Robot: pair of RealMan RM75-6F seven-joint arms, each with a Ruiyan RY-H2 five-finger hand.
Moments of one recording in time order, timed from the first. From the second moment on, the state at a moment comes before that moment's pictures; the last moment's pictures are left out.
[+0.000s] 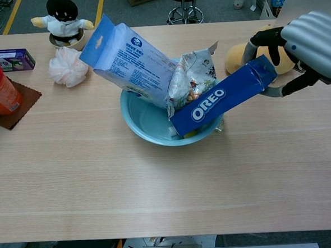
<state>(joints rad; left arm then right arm) -0.05 -0.99 0.00 -1.72 1.47 1.44 0.13 0.41 -1.21 0.04 -1.74 -1.72 1.29 -0.18</state>
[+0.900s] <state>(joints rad) -0.08 -0.99 -0.01 -1.75 1.45 1.41 0.17 0.28 -0.98 0.10 -1.74 -1.64 1.52 0.06</state>
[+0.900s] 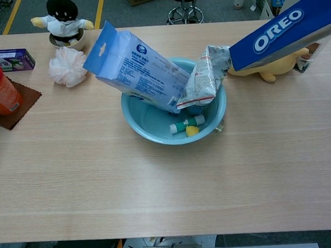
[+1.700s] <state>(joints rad) -0.08 -1.01 0.00 -1.74 1.45 1.40 0.18 0.27 -1.10 0.04 -1.50 -1.61 1.40 0.10</state>
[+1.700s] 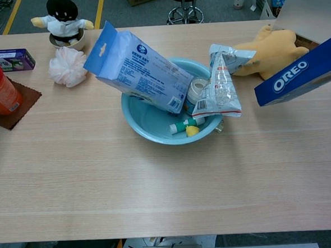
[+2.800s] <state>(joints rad) -0.08 -1.00 0.01 -1.74 1.45 1.41 0.17 0.33 -1.30 0.03 -1.39 -1.60 1.30 -0.15</state>
